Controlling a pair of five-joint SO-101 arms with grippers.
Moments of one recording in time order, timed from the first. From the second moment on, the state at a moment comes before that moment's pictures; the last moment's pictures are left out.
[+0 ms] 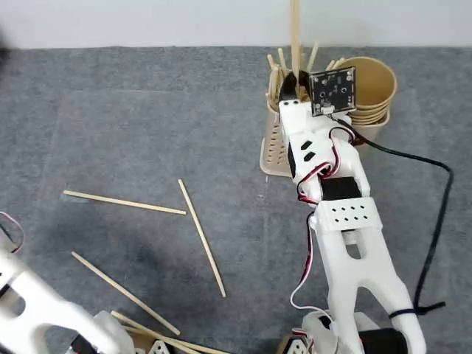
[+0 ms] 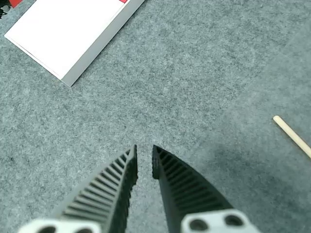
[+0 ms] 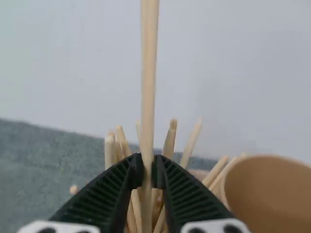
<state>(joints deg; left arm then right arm) -57.3 -34.2 44.6 53.9 -5.6 -9.9 -24.9 39.2 4.7 5.0</state>
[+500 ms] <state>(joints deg) -57.3 -34.2 45.8 53.9 -5.6 -22.0 -30.4 20.0 53.3 1.4</state>
